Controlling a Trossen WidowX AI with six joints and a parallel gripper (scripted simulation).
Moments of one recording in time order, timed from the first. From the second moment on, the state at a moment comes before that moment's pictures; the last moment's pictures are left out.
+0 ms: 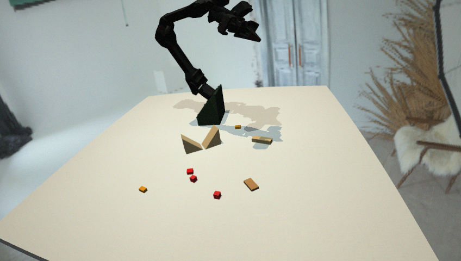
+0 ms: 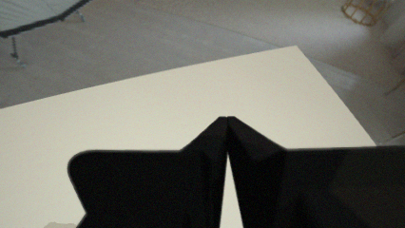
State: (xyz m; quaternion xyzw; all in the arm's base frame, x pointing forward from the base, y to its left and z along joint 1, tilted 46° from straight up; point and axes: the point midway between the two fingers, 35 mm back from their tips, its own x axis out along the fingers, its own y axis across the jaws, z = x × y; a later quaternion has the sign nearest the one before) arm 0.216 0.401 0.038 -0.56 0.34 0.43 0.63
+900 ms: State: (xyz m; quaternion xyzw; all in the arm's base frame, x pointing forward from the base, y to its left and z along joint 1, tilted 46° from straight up) arm 0.336 0.045 0.006 -0.48 0.66 -0.06 0.58
